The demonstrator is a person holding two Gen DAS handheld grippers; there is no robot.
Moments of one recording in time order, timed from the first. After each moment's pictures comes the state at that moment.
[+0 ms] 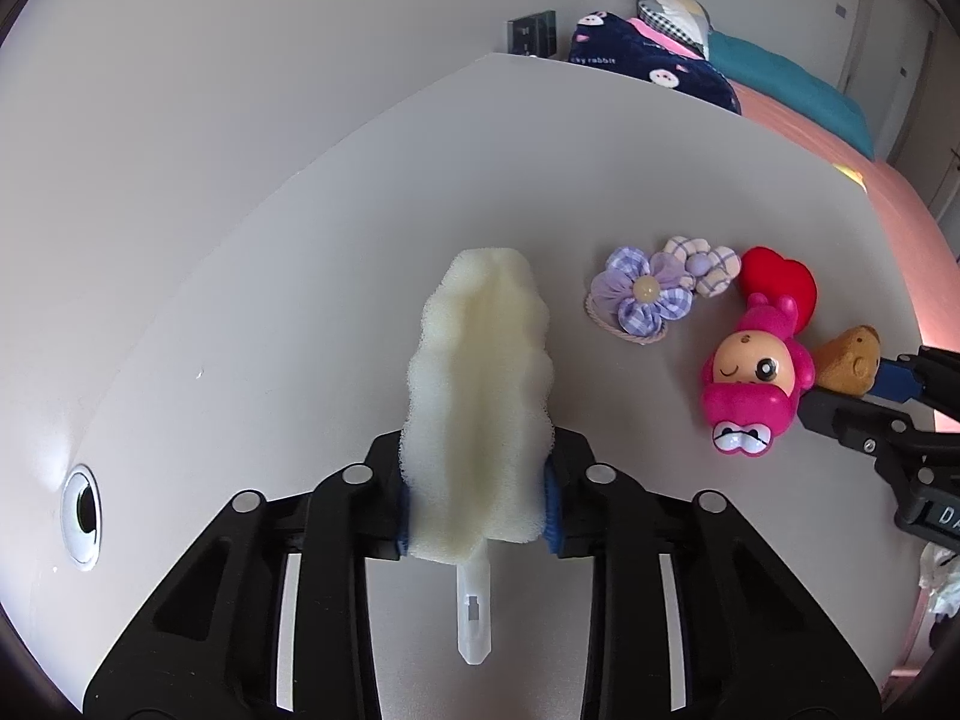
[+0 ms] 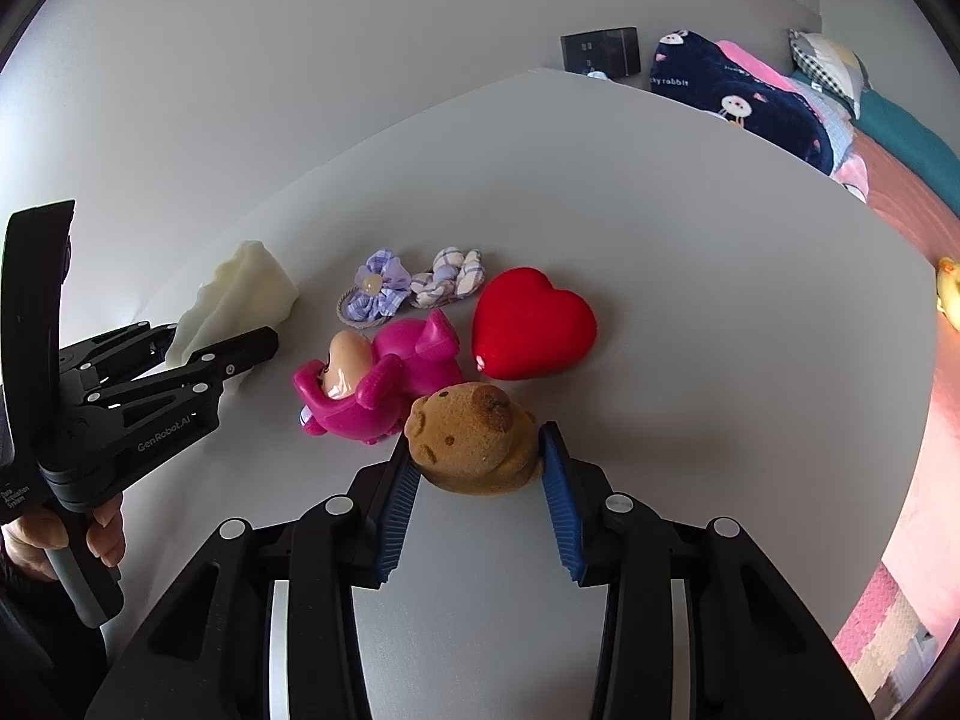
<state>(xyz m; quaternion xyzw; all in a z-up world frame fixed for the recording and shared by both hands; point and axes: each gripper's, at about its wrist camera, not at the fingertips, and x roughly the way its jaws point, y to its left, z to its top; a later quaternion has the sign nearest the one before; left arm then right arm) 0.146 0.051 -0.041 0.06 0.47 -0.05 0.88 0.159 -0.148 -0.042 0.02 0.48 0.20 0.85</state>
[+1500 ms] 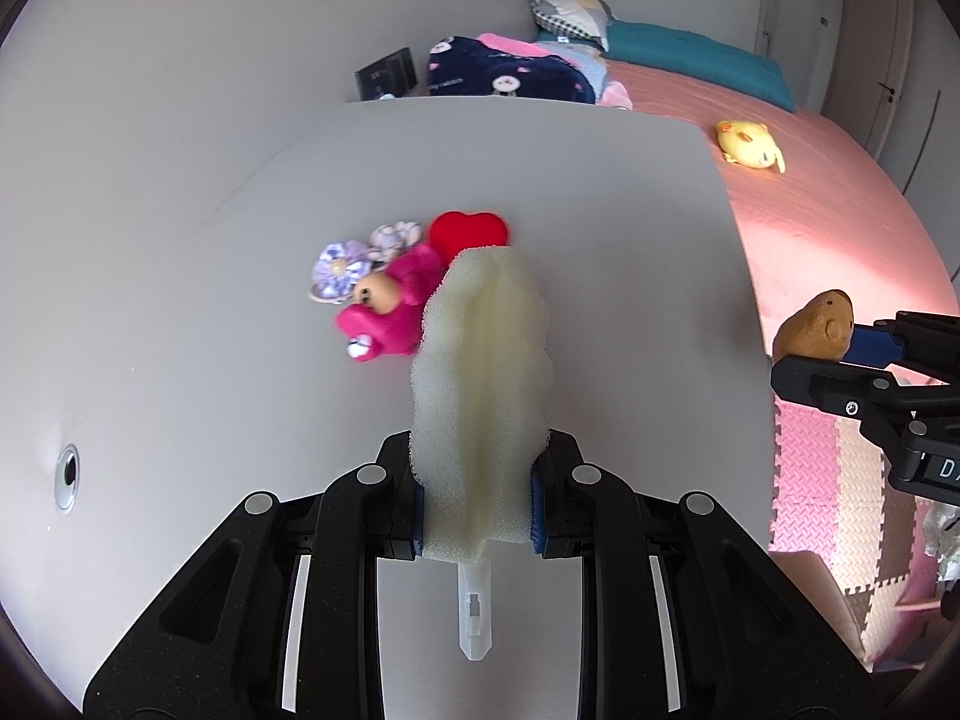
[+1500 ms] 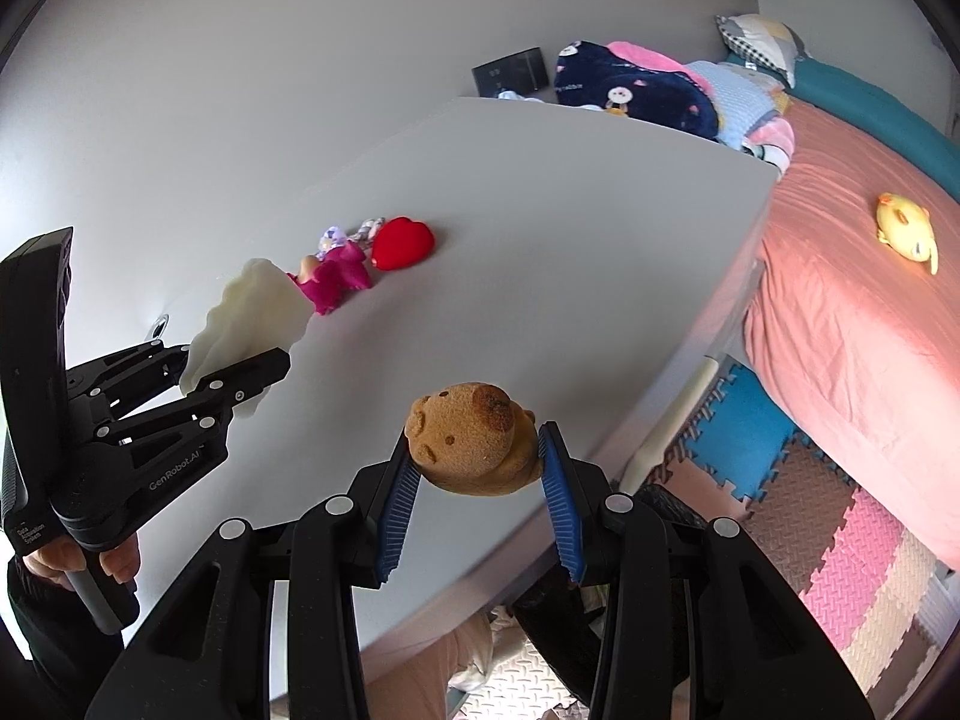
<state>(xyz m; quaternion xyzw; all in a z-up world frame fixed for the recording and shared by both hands) 0.076 -0.080 -0.019 0.11 0.44 -0.12 0.89 0.058 -0.265 -0.014 0.06 0.46 0.17 0.87</state>
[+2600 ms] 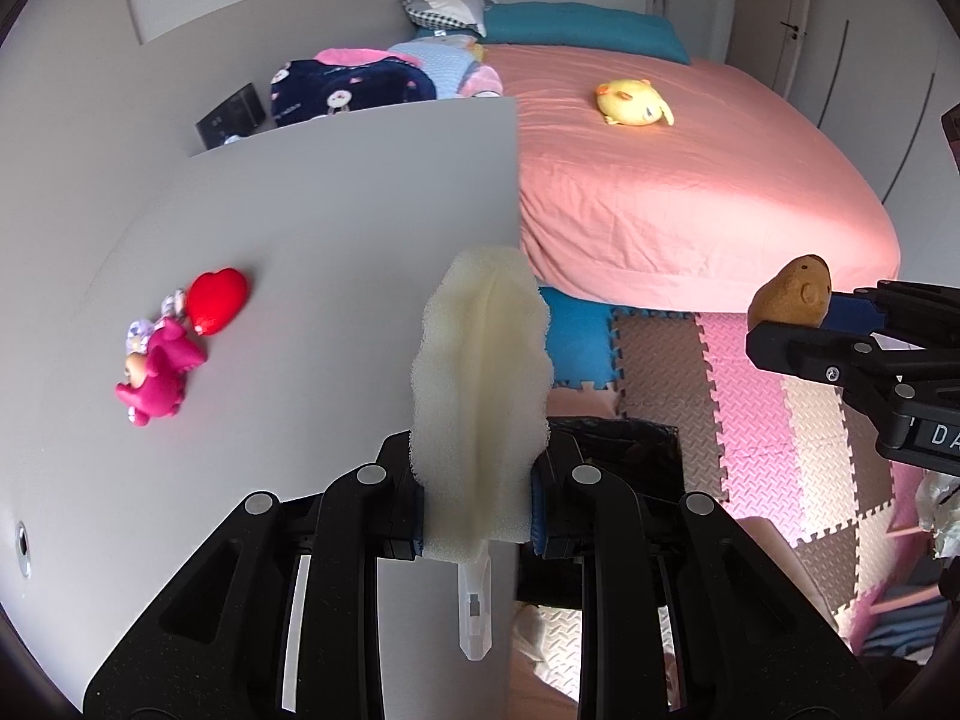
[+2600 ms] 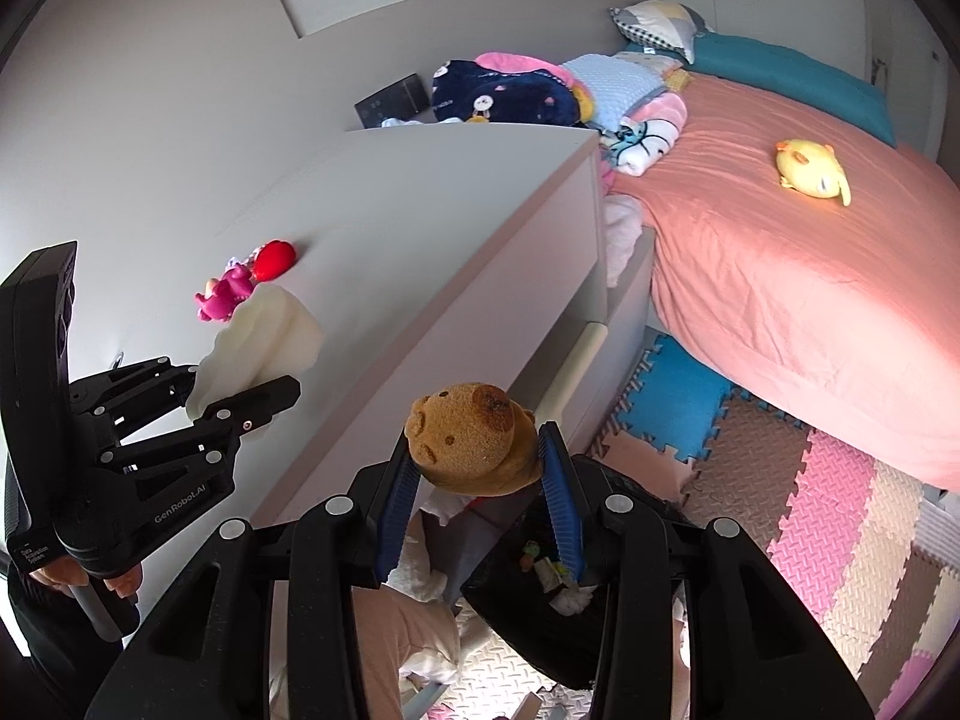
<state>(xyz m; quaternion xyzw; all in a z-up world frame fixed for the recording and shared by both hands) 0.046 -0.200 -0.029 0.16 0.43 -0.23 0.86 0.006 -0.374 -0.019 0.11 0.45 0.08 0.88</state>
